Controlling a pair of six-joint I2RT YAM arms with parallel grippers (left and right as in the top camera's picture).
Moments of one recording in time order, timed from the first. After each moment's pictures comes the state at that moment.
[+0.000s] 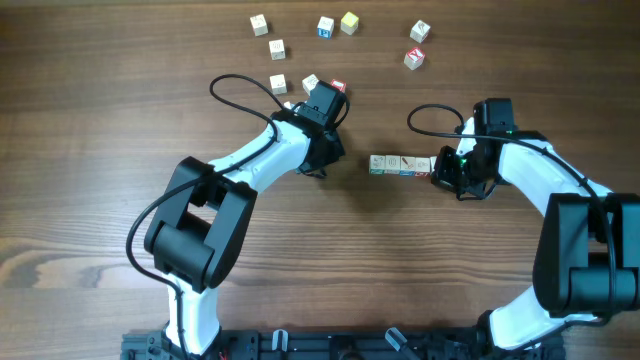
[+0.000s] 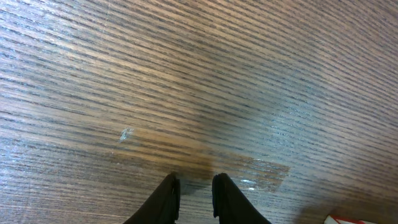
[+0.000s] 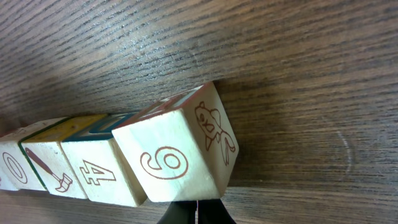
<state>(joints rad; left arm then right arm) -0.54 2.05 1.34 -0.56 0.02 -0.88 -0.01 1.78 0.96 -0.61 -0.32 0.33</state>
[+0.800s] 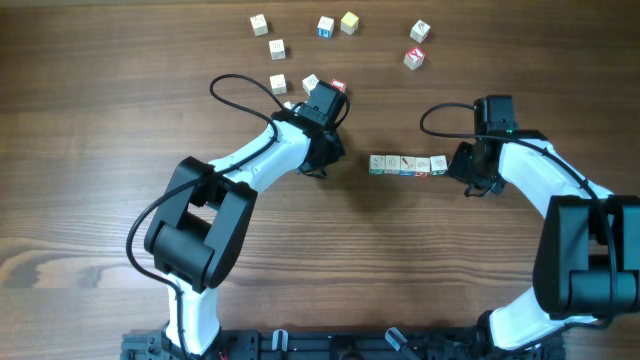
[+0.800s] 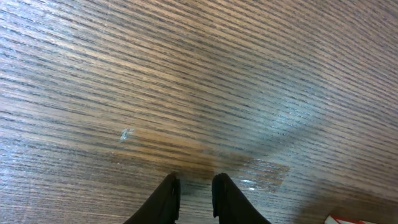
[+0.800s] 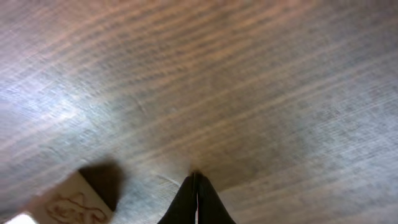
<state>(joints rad) -0.54 2.05 1.34 -0.56 0.02 -0.88 0.00 1.77 0.97 -0.56 0.07 0.45</state>
